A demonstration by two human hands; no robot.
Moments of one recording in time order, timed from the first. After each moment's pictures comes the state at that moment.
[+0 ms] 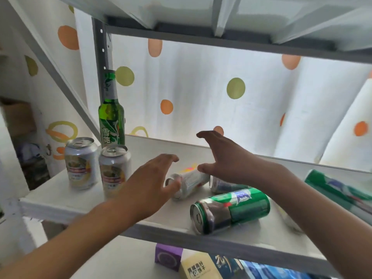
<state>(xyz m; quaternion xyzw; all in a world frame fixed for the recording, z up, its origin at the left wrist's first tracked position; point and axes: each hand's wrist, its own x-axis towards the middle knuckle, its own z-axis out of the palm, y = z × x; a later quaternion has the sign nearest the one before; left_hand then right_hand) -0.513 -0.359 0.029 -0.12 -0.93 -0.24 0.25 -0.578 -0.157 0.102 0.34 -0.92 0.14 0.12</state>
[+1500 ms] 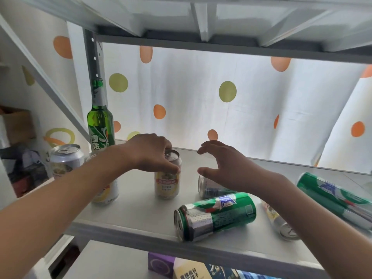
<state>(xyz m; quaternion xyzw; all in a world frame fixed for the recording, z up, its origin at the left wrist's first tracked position) -0.588 -0.350 0.104 -0.09 -0.99 -0.01 0.10 -0.596 -0.114 0.089 0.34 -0.92 0.18 0.11</state>
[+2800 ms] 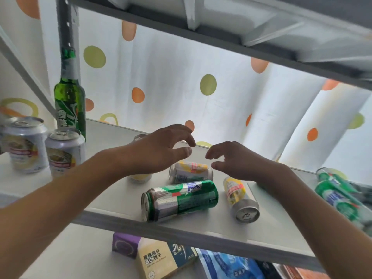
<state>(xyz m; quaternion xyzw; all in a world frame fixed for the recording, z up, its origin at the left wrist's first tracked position) -0.545 -0.273 0.099 -0.25 -0.91 -0.33 0.11 -0.594 -0.042 0.113 0.27 -0.96 0.10 0.03</state>
